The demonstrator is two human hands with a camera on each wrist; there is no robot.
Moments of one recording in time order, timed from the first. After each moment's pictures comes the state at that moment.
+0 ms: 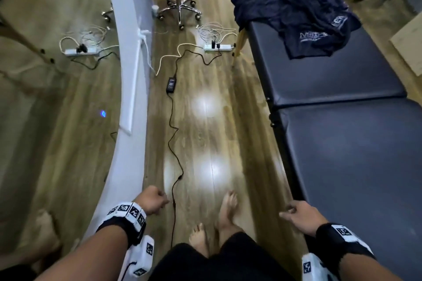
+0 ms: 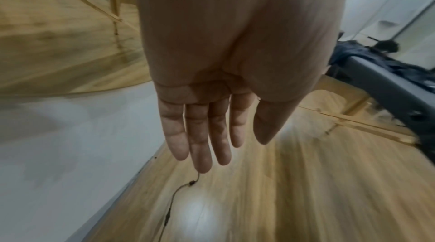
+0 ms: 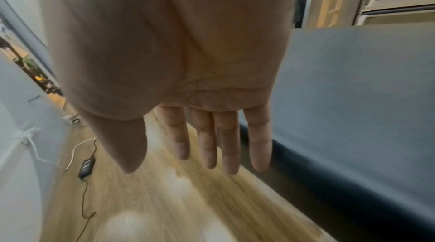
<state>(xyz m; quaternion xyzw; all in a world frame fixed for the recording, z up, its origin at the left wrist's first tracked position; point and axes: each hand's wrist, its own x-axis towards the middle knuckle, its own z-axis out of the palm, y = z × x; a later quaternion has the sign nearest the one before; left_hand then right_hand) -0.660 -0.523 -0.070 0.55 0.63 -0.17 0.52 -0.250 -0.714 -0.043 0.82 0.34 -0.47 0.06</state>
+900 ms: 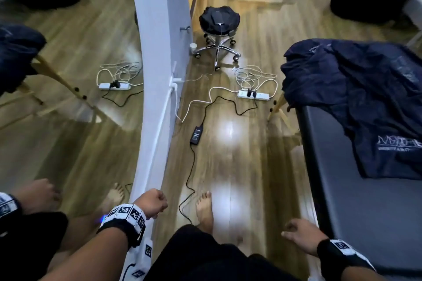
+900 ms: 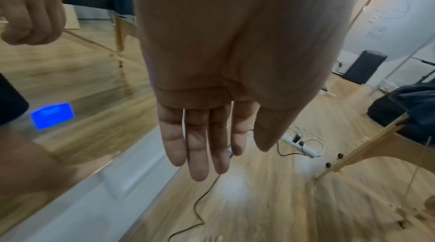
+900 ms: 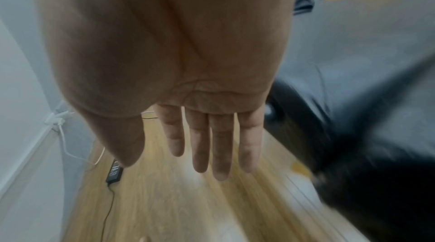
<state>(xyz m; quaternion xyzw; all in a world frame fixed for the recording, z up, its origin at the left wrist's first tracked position) -0.623 -0.136 -0.067 0.53 0.68 -0.13 0.49 -0.173 -0.283 -0.104 0.75 0.44 -0.48 0.13</state>
